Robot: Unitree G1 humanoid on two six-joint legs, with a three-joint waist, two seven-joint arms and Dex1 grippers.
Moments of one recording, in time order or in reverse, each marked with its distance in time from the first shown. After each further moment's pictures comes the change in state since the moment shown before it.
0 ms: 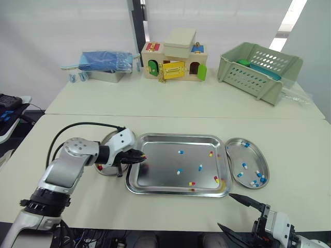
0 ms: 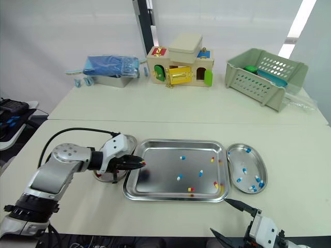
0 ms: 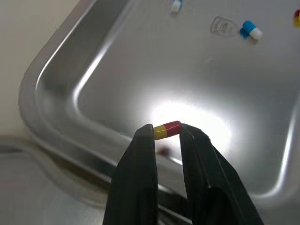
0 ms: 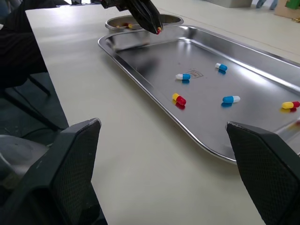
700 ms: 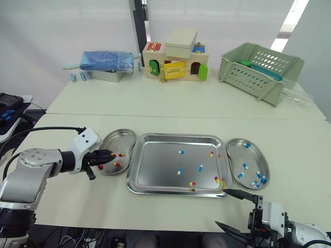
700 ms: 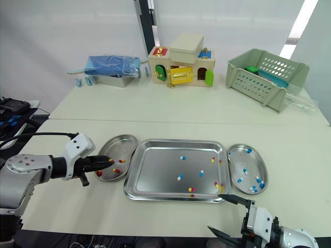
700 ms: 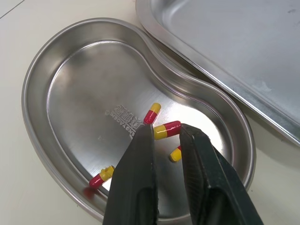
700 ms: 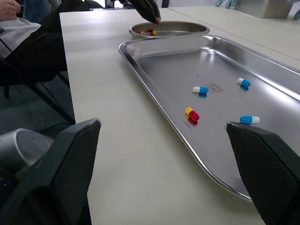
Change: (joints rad) left arm 0.162 0.098 0.201 -0.014 -0.065 0.055 0.109; right arm -0.117 -0.019 0.016 0.042 0.032 0.043 0.091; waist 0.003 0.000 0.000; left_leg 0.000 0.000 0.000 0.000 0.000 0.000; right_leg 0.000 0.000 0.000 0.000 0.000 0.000
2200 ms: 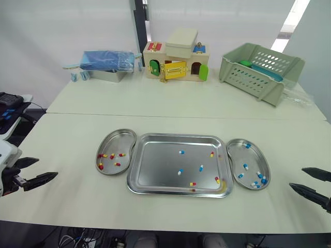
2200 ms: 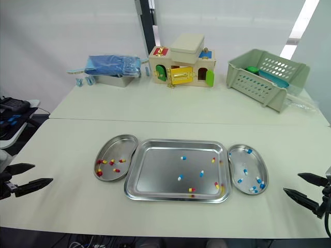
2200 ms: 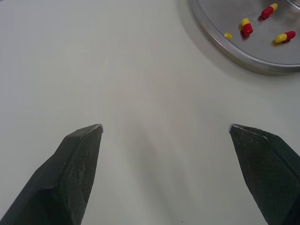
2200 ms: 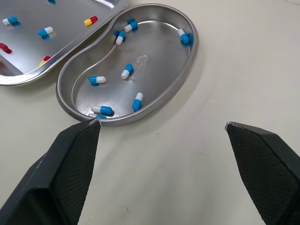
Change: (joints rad) left arm 0.366 0.143 0.486 0.295 -0.083 -0.173 -0.112; right arm -0.040 -0.337 -0.664 0.245 0.218 0.660 0.129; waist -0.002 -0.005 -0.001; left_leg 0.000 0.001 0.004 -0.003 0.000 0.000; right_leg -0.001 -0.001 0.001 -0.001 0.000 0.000
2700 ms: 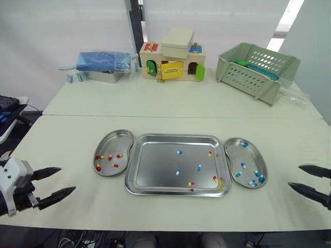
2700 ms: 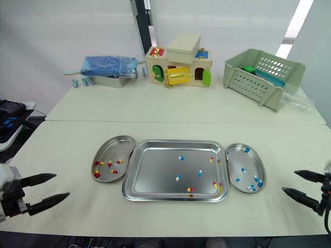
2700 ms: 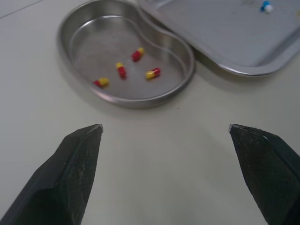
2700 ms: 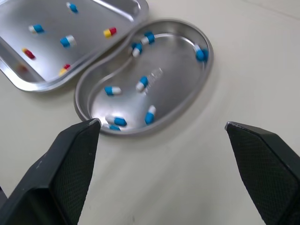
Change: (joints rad) left arm 0.282 -0.256 0.078 -0.363 -0.176 -0.165 -0.133; right arm -0.147 -0.064 0.032 -0.062 0.025 0.139 0.074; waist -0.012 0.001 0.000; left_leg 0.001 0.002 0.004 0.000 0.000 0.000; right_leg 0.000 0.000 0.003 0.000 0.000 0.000
